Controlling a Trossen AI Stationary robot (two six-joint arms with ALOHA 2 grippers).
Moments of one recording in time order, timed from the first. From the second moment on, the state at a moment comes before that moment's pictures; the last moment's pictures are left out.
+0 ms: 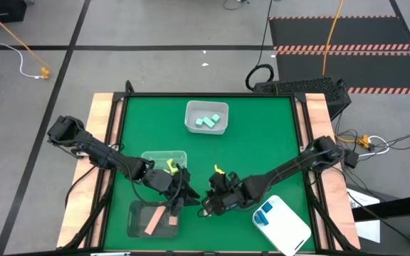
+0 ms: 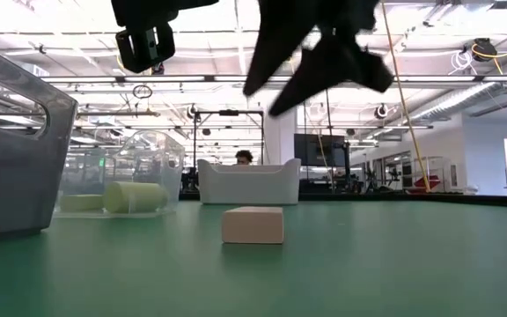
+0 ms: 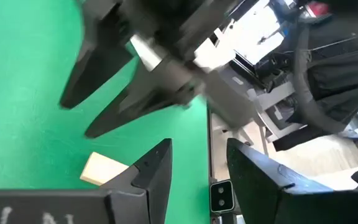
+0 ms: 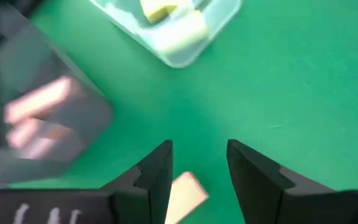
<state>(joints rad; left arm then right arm) -0.43 1.50 0.87 0.21 -0.04 -0.78 0.44 1.90 1.41 -0.54 0.44 1.20</state>
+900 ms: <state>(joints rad) -0.56 1.50 0.87 0.21 -0.02 -0.92 0.45 1.89 1.42 -0.47 0.15 -0.22</state>
